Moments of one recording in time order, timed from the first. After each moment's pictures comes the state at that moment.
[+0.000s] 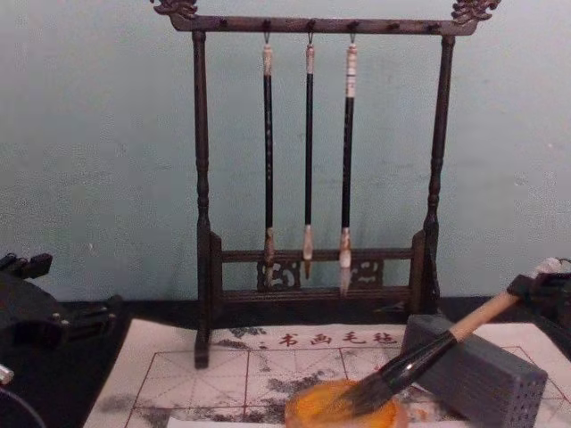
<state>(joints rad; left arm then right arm) -0.20 0.60 0.45 -1.41 -0.25 -0.12 0.03 0.25 0.38 -0.24 -1.26 1.24 0.28 0.33</state>
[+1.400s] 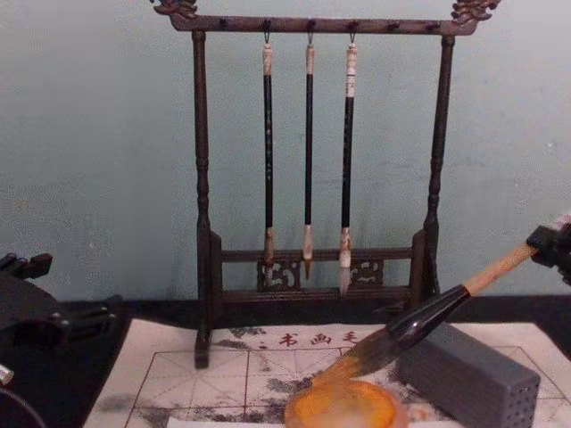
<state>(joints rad) -0.20 0.60 0.45 -1.41 -0.25 -0.12 0.03 0.22 0.49 -0.27 -1.37 1.42 0.30 0.36</state>
